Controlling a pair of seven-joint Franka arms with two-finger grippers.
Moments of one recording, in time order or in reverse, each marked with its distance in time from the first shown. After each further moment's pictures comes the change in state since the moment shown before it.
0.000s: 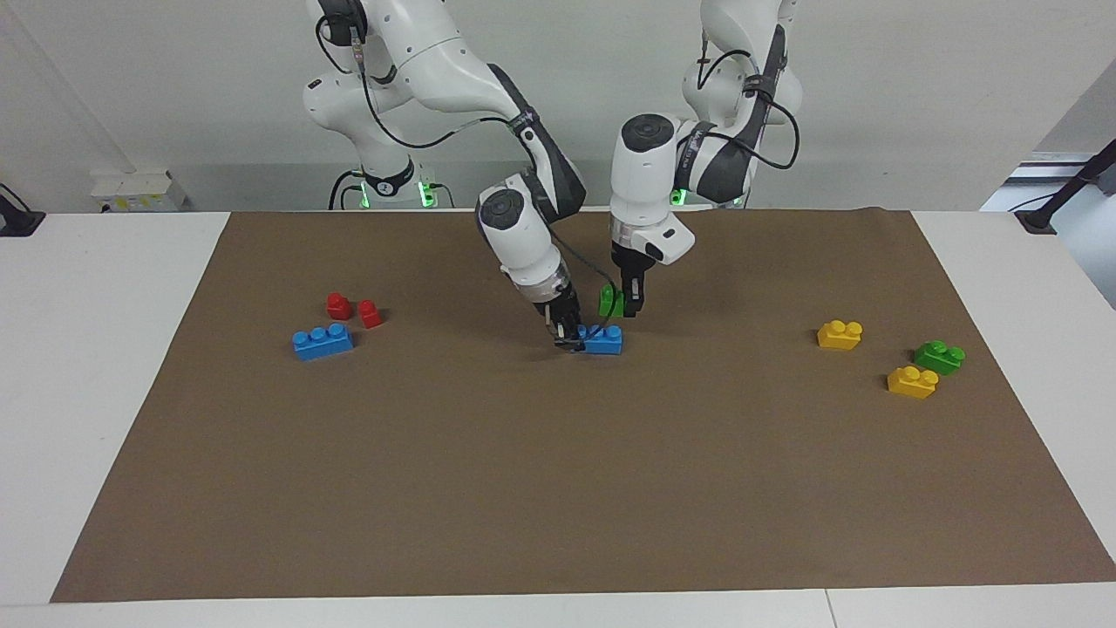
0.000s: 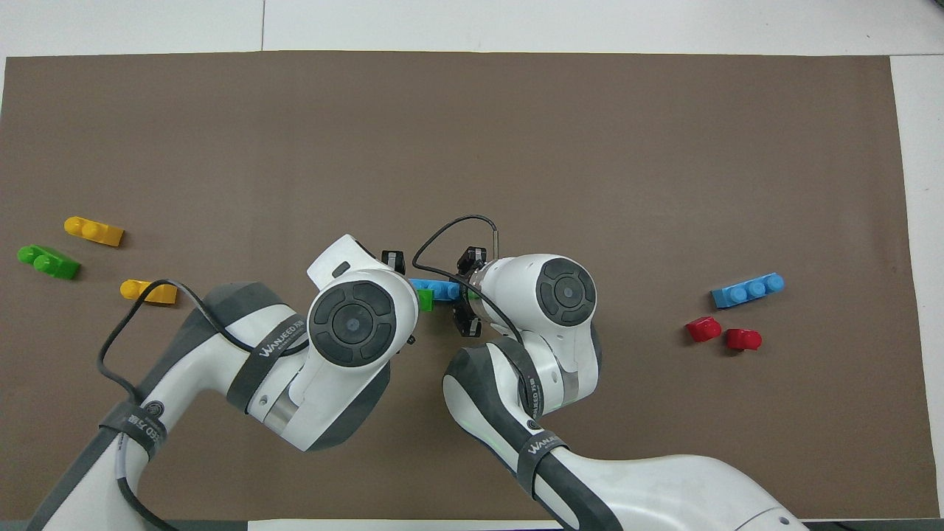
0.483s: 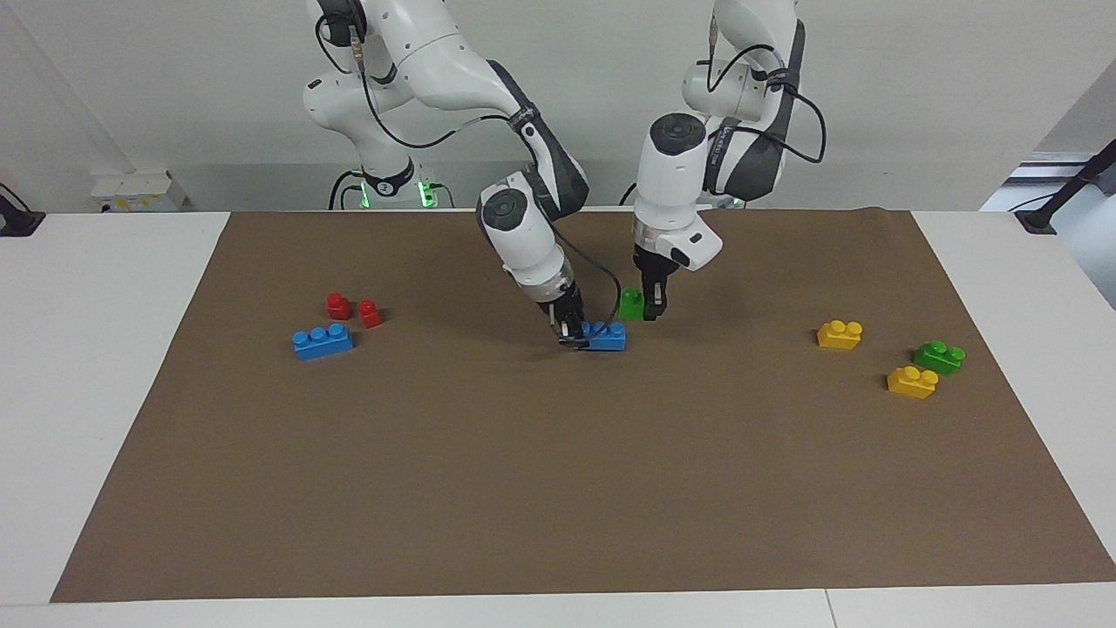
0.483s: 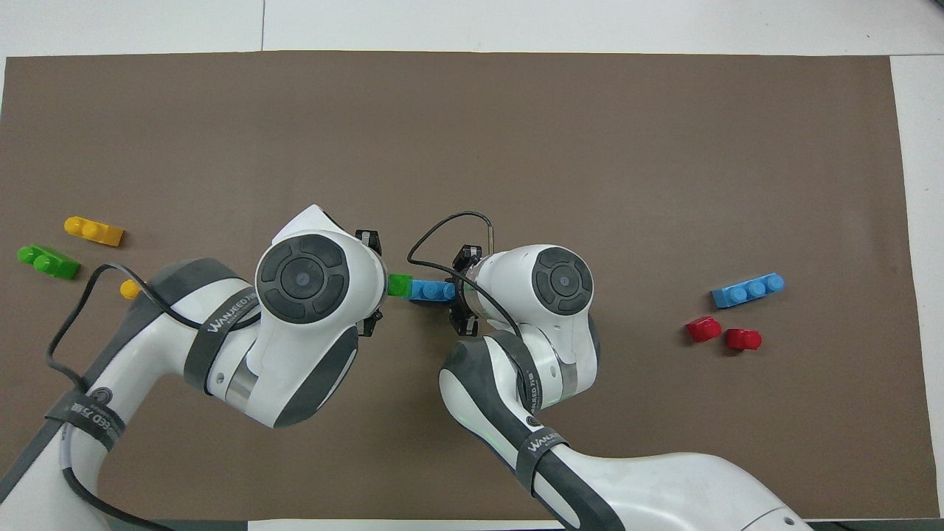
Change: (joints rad) left arm 0.064 -0.007 -0.001 0.056 -0.059 -0.090 0.126; right arm -0.003 0.004 -0.001 0.032 0.000 -0.052 0.000
